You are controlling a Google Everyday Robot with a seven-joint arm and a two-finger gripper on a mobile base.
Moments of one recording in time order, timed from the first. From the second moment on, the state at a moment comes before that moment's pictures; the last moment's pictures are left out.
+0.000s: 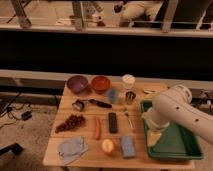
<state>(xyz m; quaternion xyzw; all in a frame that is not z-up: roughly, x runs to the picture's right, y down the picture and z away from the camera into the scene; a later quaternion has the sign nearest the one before) 0.199 0.194 0.667 -0.31 -0.05 -0.01 0.95</state>
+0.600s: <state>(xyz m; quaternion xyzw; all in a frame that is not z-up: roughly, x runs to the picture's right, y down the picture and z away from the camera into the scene) 0.167 0.233 0.669 -0.31 -0.10 -0.03 0.94</state>
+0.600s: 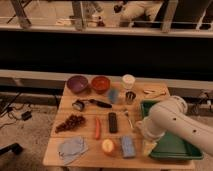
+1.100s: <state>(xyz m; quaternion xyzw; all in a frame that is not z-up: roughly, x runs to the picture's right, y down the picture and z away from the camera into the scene) 0.131 0.248 0.675 -0.31 -0.14 -0.06 0.94</state>
